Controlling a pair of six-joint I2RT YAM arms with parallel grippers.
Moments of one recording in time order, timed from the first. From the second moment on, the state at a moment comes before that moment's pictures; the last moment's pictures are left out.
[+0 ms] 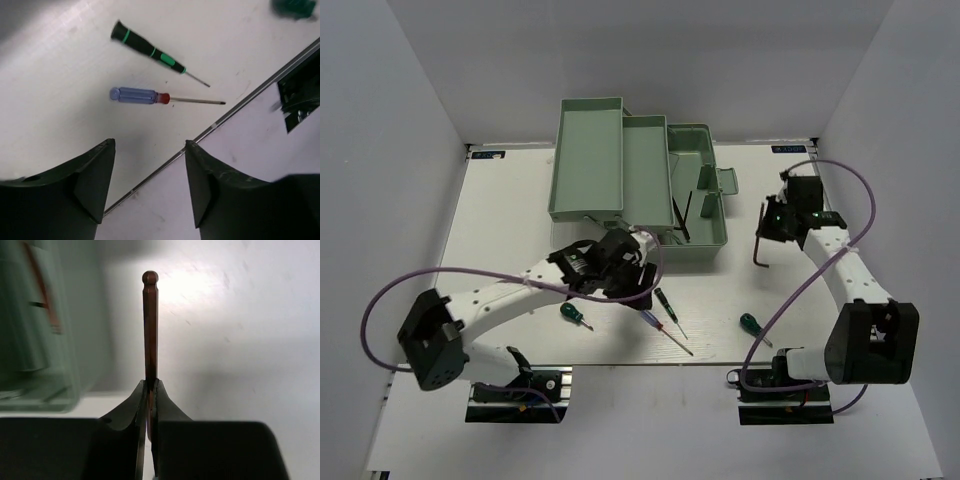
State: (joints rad) left arm -0.92 1.32 0.99 -0.57 0.11 -0.46; right arm 0.06 1.34 0.98 -0.54 -0.08 0.24
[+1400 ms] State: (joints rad) left arm -1.01 1.64 1.11 -0.61 -0.08 -0.97; right arm 0.29 1.51 1.17 -0.45 -0.64 0.08
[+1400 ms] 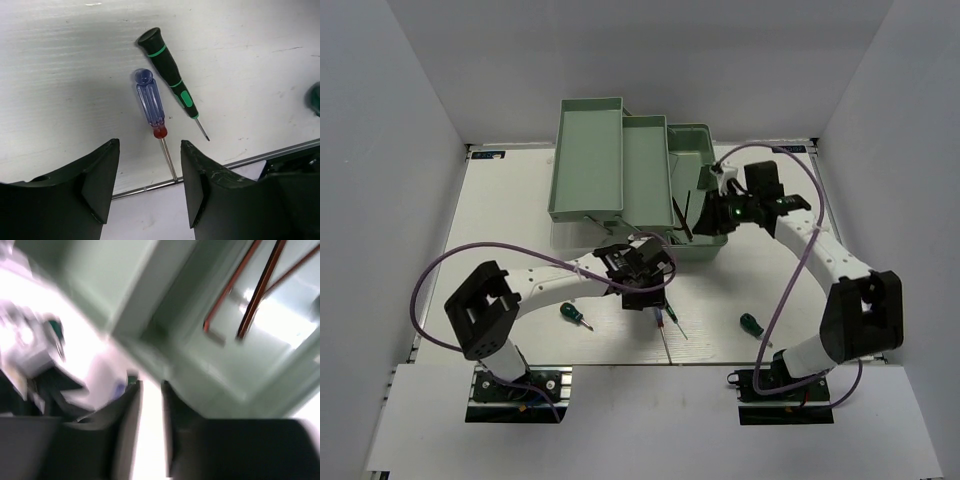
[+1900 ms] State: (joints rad) left arm -1.00 1.09 0.89 -0.94 -0.28 -1.16; right arm 0.28 1.13 0.71 -0.78 -0.29 -0.39
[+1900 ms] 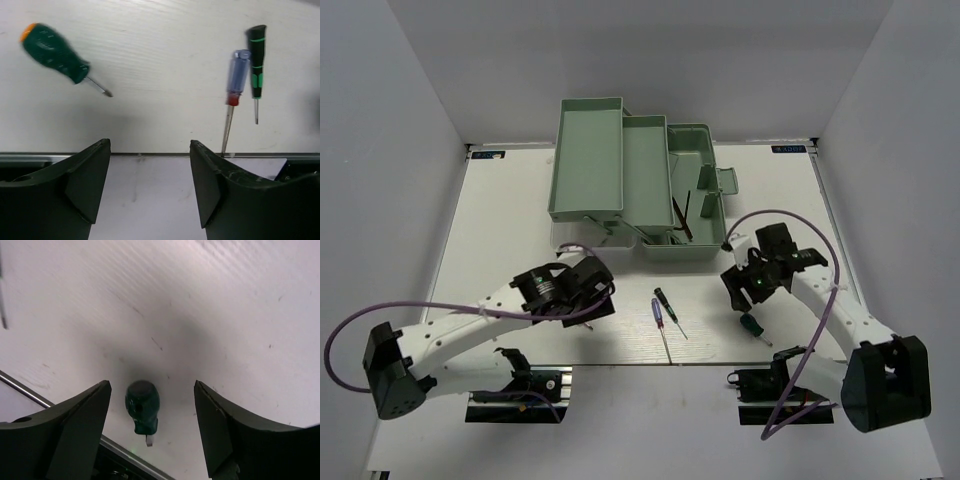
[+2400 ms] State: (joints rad) left arm -0.99 0.94 0.79 -1.09 -0.38 -1.34; right arm 0.28 1.15 0.55 -0.79 -0.19 -0.45
